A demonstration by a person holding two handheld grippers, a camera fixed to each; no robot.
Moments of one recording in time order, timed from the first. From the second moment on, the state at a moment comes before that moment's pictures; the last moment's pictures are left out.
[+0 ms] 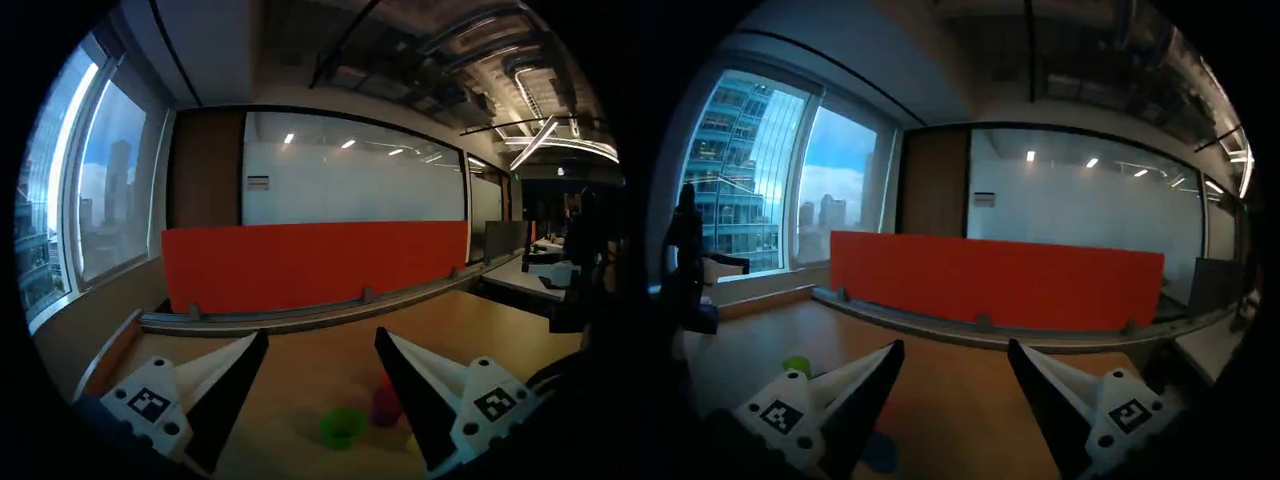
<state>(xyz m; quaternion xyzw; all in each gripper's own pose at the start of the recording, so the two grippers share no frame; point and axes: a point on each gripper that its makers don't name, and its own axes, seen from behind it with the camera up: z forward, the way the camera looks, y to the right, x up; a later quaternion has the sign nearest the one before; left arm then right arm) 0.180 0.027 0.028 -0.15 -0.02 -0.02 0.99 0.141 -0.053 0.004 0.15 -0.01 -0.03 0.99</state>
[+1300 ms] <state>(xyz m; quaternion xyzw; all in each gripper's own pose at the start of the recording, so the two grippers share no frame) 0.161 0.074 0.007 -0.30 -0.06 0.01 0.95 0.141 -0.124 -0.039 0.35 -0.06 -0.07 0.93</state>
